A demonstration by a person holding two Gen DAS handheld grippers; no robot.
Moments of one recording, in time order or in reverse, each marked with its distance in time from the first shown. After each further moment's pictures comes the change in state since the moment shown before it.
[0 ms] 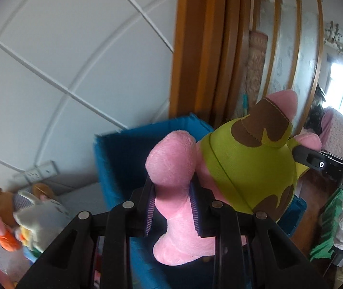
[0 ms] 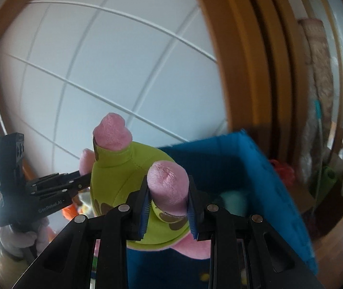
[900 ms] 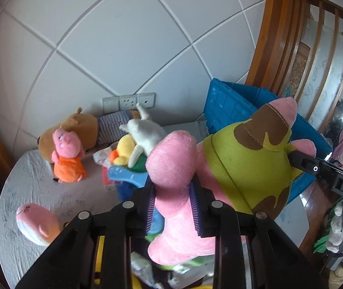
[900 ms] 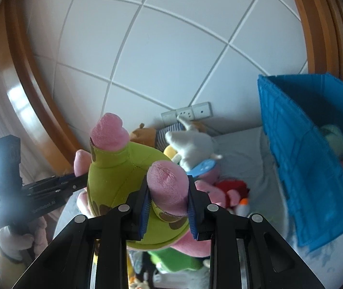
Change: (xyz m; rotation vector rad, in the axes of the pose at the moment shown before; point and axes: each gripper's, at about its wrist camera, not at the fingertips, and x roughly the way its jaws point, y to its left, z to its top) left arm -0.229 0.327 -0.224 -0.172 0.025 0.123; right arm 0.080 0.365 -0.185 -0.021 0.147 0.151
